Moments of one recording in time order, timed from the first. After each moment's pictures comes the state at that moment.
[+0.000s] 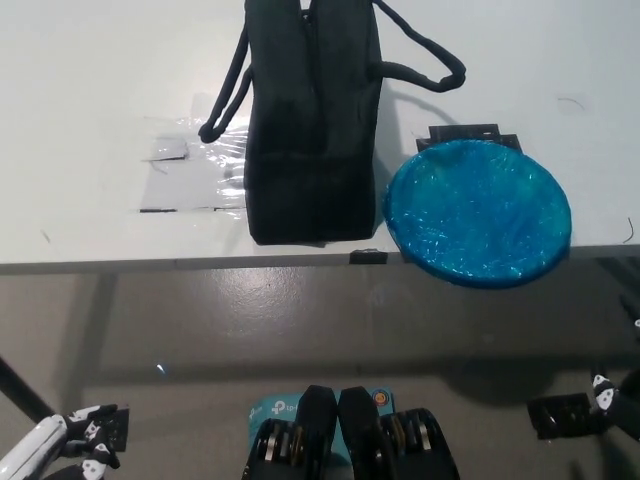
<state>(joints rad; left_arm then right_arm) 0.18 0.54 0.04 -0.42 0.11 0.45 -0.39 0.06 -0.33 0.03 -0.18 -0.48 0.11 -0.06</state>
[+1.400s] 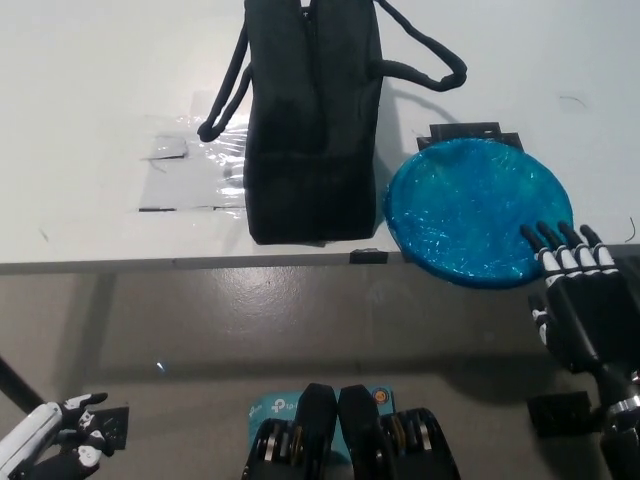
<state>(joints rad) 0.09 0.33 0.29 -0.43 0.45 0.46 -0.80 -0.17 -0.37 0.27 -0.10 -1.08 0.13 -0.02</state>
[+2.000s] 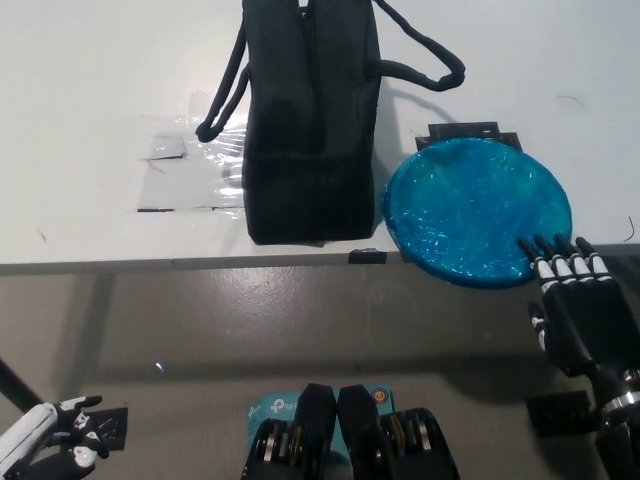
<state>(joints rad) 0.07 0.29 0.35 -0.45 0.55 0.46 -0.92 -0.21 -0.37 0.29 -0.07 -1.11 0.16 0.02</state>
